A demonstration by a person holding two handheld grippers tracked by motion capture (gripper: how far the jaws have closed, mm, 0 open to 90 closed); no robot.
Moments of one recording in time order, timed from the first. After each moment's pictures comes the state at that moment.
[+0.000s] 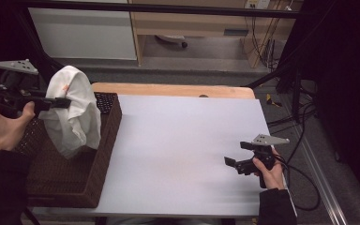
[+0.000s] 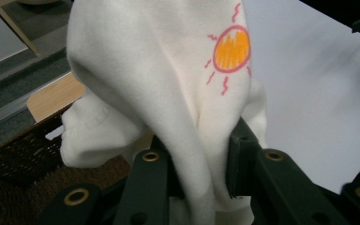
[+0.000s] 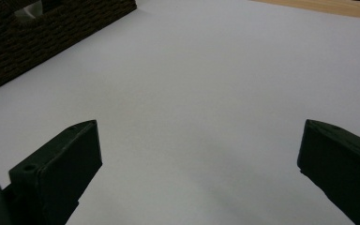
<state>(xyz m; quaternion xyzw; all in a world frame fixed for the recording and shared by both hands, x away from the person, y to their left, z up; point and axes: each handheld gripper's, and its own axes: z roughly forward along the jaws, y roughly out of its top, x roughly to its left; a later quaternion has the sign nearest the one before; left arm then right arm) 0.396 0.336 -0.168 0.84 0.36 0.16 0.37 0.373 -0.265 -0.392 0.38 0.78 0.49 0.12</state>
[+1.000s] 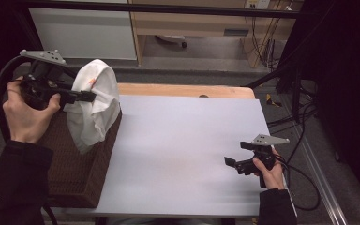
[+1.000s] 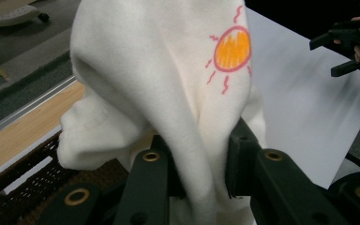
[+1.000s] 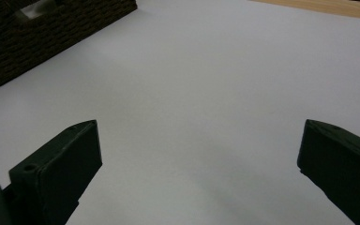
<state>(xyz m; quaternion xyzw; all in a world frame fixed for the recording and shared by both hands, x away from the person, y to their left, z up) 0.406 0.278 -0.150 0.85 0.32 0.14 0.39 0.373 -0.266 -0.392 0.38 0.78 0.49 0.12</state>
